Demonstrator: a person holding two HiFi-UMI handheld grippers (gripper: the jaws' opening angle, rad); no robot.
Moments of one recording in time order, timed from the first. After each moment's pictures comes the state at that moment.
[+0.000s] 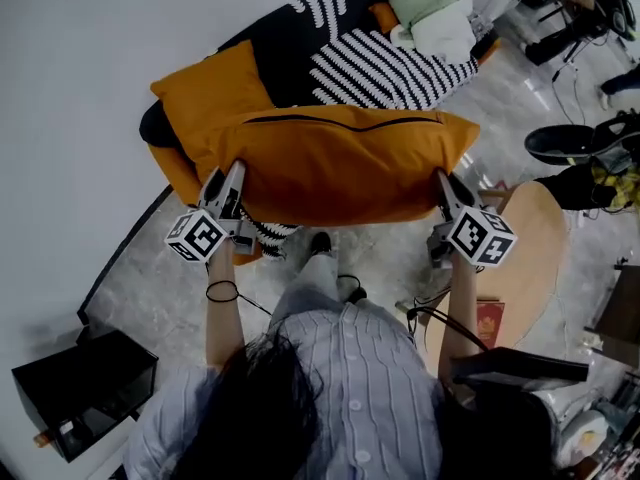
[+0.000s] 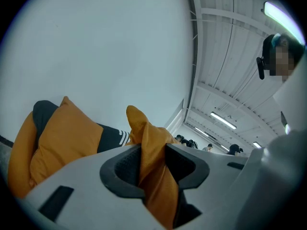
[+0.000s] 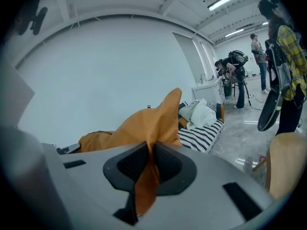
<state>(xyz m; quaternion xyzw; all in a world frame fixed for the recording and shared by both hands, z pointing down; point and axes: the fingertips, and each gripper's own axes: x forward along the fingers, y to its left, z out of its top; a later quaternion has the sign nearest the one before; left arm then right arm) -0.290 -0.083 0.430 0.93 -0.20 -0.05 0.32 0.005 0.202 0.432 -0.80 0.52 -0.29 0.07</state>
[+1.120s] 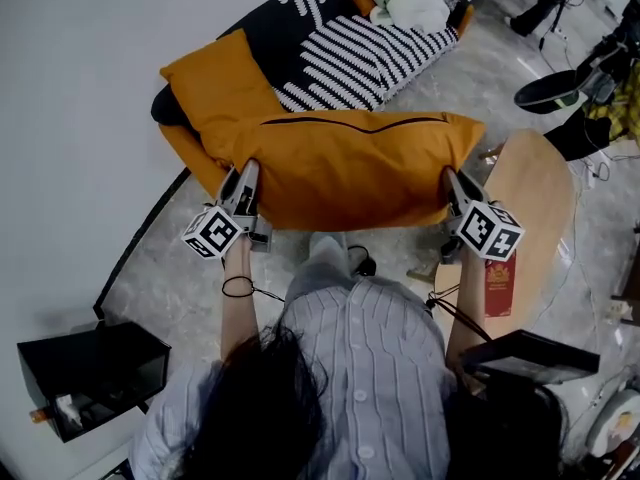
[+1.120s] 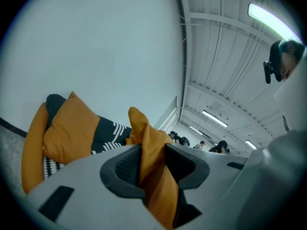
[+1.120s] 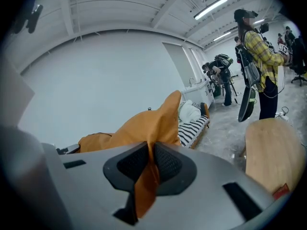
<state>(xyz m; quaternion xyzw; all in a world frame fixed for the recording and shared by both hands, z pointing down) -0.357 0.129 0.433 0.93 -0.18 -0.05 0.31 -0.077 0.436 0.454 -0.82 0.49 -0.28 0.11</state>
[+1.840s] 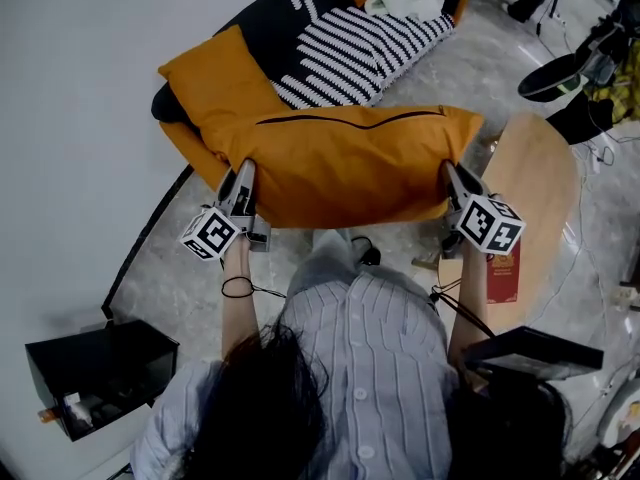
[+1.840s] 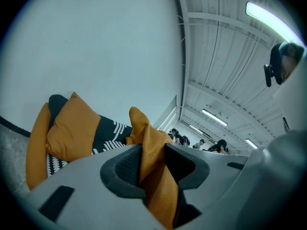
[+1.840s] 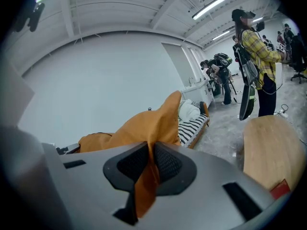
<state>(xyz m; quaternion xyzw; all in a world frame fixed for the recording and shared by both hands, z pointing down) -0.373 0.149 0.436 0.93 -0.19 -0.04 0.31 -0.091 0.456 0.463 -0.81 0.50 -0.28 0.12</state>
